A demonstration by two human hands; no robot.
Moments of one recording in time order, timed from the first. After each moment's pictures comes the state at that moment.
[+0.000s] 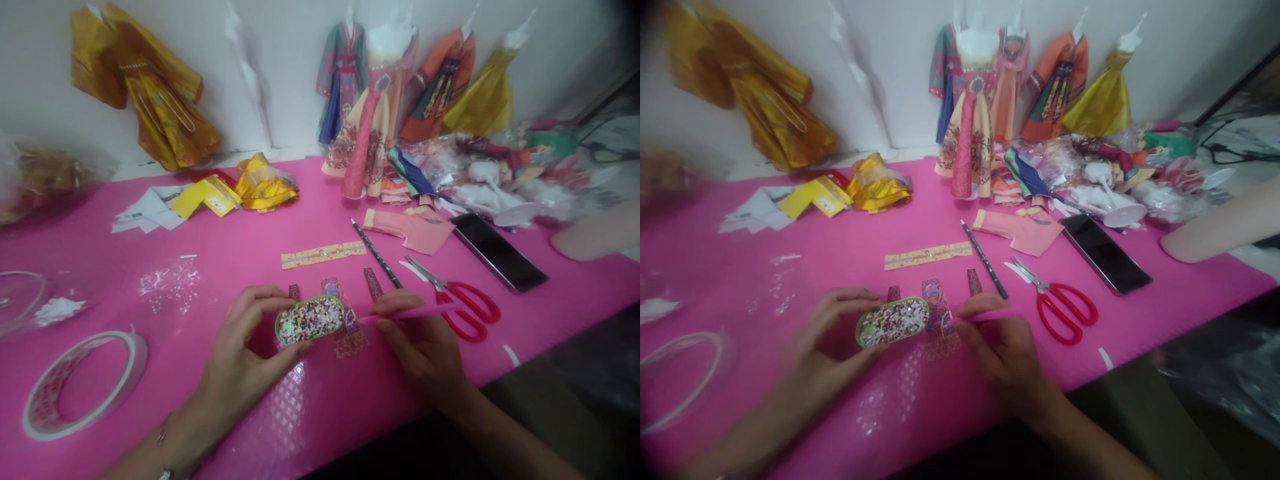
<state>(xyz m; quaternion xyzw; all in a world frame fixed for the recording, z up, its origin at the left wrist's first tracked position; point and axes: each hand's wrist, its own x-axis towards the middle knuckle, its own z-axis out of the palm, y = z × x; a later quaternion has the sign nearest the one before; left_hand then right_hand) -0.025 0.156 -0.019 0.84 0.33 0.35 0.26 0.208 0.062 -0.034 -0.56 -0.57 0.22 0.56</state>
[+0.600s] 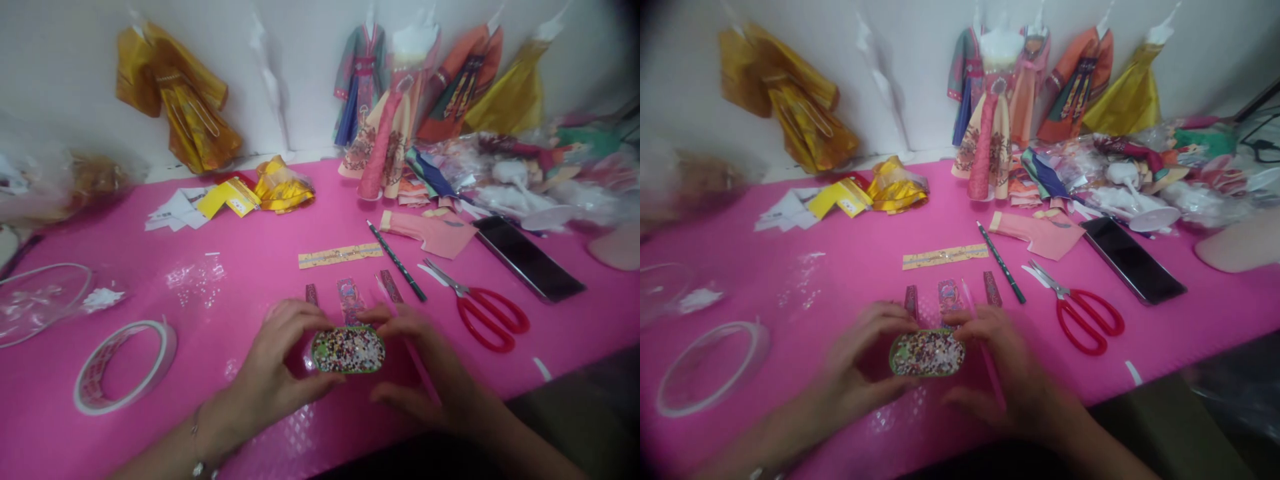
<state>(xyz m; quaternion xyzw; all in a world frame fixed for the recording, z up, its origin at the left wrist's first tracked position) -0.023 0.145 -0.023 0.85 0.24 0.31 0.34 0.211 0.052 -0.029 -0.47 -0.74 0.24 0.42</state>
